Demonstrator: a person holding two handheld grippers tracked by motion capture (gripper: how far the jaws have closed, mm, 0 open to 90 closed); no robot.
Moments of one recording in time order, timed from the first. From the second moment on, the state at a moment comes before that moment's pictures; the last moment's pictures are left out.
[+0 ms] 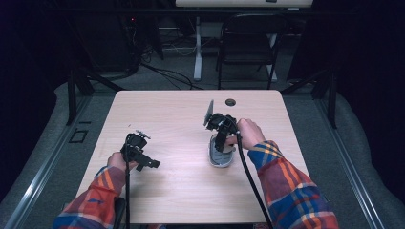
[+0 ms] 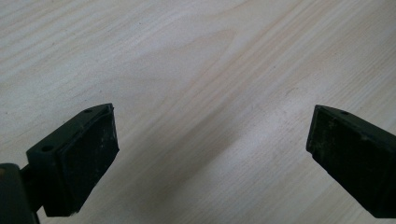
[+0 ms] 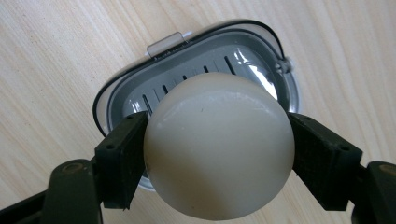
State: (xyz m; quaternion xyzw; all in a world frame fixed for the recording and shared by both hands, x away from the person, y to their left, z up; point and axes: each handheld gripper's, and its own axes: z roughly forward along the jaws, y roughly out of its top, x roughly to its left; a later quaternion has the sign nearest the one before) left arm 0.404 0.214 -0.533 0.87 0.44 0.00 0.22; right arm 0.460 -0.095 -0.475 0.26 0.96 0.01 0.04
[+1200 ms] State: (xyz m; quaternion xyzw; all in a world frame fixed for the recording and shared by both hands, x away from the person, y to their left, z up) left arm 0.404 0.214 -0.533 0.87 0.44 0.00 0.22; right arm 0.462 -0.096 -0.504 0.26 0.97 0.01 0.03
